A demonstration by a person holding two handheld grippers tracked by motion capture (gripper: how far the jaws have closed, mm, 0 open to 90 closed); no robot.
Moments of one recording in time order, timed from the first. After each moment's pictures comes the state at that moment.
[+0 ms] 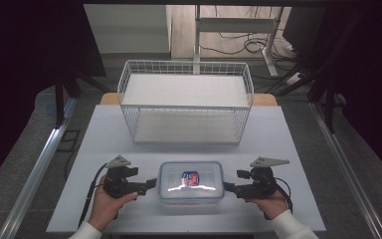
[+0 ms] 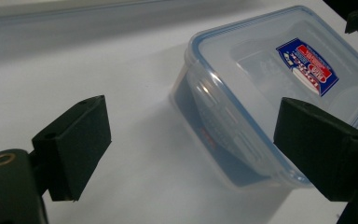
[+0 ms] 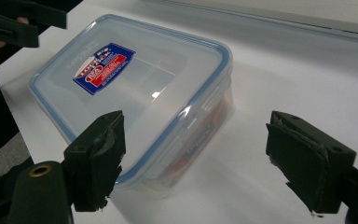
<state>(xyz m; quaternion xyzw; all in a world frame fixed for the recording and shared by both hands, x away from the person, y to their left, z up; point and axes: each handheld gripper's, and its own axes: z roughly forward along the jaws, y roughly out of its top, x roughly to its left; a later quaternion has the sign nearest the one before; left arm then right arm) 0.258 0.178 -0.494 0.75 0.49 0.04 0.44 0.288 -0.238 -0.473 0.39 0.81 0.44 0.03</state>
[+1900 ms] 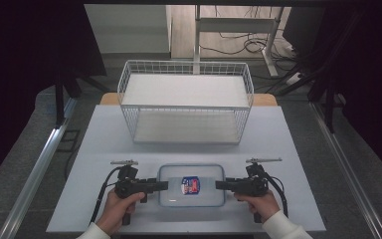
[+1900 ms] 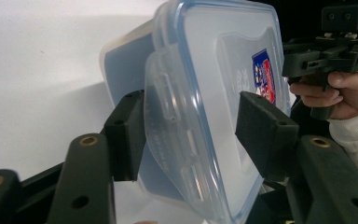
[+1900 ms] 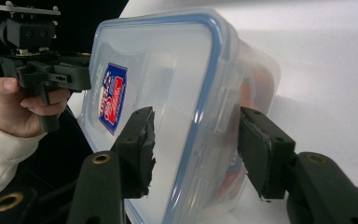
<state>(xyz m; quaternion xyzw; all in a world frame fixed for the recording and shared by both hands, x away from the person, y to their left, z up) 0.260 0.162 -0.509 0.70 0.50 -0.12 0.50 0.298 -0.226 -0.490 0.46 0.75 0.46 -0.13</state>
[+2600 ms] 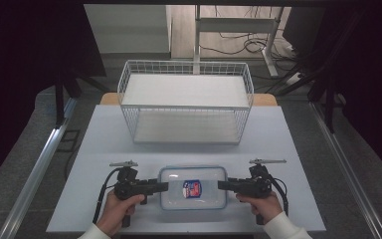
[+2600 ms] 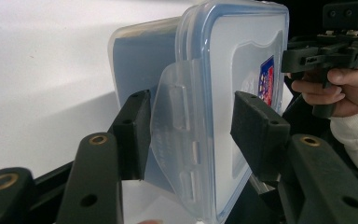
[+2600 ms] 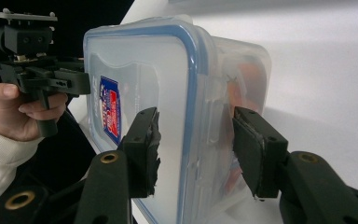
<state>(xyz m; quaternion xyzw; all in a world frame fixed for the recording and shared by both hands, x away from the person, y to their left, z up) 0.255 0.159 -0.502 0.70 0.49 -0.12 0.50 0.291 -0.230 -0.480 0.47 0.74 0.47 -0.12</state>
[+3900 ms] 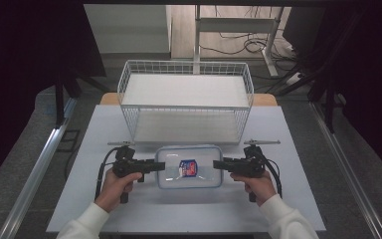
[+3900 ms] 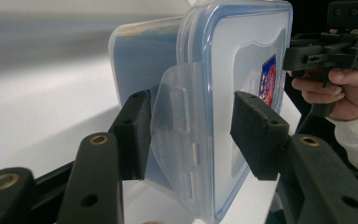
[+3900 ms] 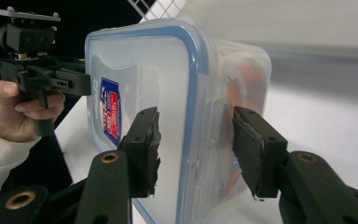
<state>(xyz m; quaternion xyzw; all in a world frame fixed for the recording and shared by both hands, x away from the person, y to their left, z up) 0.311 0.177 -0.486 0.71 0.47 -0.09 0.52 0.338 -0.213 -0.463 0.44 0.75 0.49 -0.08</state>
